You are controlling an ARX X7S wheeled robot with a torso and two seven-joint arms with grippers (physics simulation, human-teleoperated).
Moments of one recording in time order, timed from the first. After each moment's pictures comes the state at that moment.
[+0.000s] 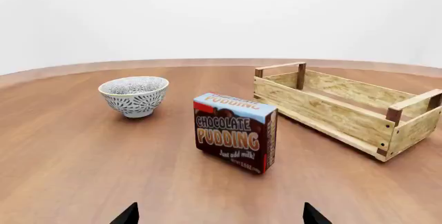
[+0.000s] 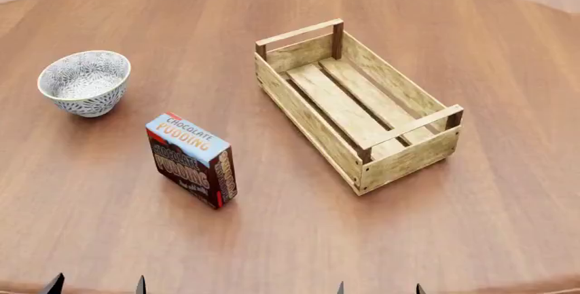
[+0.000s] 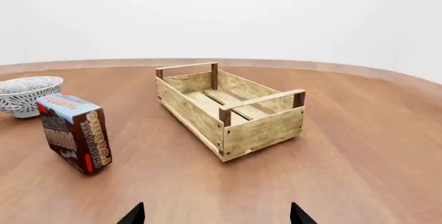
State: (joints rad) left arm 0.00 0.00 0.00 0.00 0.00 0.00 0.00; right arm 0.00 0.00 0.00 0.00 0.00 0.00 0.00
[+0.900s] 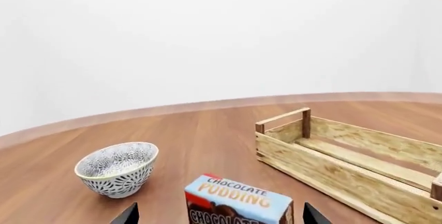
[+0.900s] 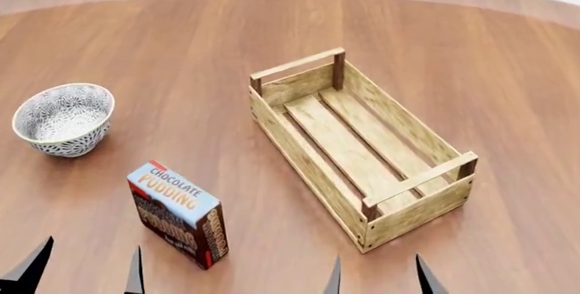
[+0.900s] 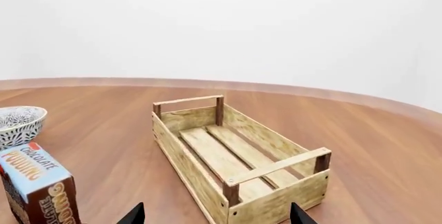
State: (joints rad) left arm -0.02 -0.11 0.11 0.16 -0.02 -0.05 -0.08; right arm 0.03 0.10 -0.10 -0.15 0.07 0.13 0.08
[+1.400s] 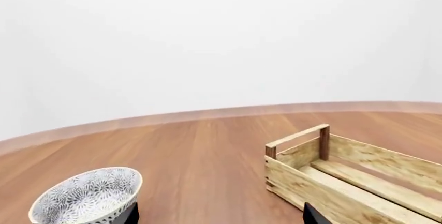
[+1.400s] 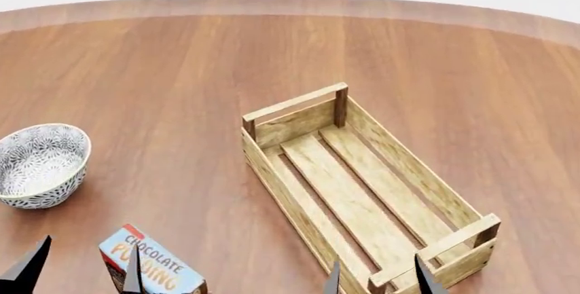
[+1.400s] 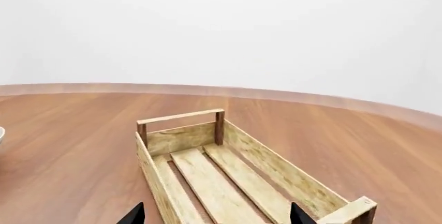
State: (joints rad) left arm -0.02 -0.13 0.13 0.17 -0.05 -0.05 -0.11; right arm 0.04 0.13 -0.13 -0.15 0.10 0.13 0.10
